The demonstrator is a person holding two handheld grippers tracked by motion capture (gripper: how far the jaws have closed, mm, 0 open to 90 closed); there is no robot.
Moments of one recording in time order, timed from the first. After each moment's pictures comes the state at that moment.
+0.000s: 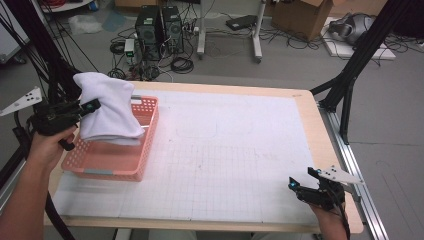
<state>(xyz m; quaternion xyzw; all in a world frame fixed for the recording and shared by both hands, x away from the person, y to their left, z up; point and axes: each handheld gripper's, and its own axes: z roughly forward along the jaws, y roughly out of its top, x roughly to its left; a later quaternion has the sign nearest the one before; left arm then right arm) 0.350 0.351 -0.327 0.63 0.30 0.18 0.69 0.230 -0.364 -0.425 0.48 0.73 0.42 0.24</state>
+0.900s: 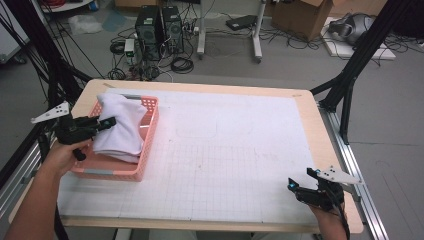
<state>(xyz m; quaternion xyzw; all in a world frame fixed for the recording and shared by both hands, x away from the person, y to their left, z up) 0.368 0.337 -0.384 0.68 0.32 0.12 0.65 0.230 -0.361 -0.425 0.47 0.74 0.42 0.24</state>
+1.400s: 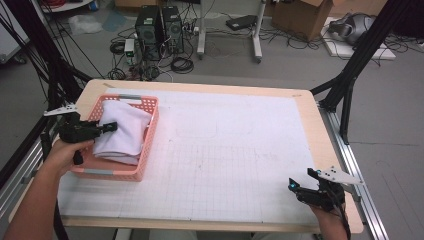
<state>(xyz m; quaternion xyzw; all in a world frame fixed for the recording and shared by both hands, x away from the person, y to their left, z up) 0.377 0.342 -0.391 0.69 0.47 0.08 0.54 0.229 -0.363 -0.425 0.47 0.74 0.42 0.24</state>
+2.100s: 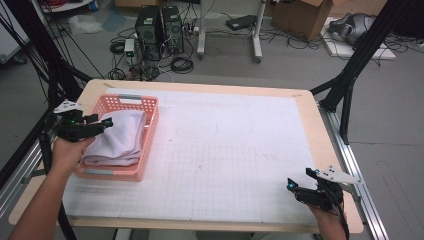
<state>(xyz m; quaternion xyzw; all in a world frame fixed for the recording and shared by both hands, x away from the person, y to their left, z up) 0.367 0.311 -0.371 0.70 0.53 0.24 0.41 0.230 -0.359 -0.425 0.47 0.74 0.42 0.24</state>
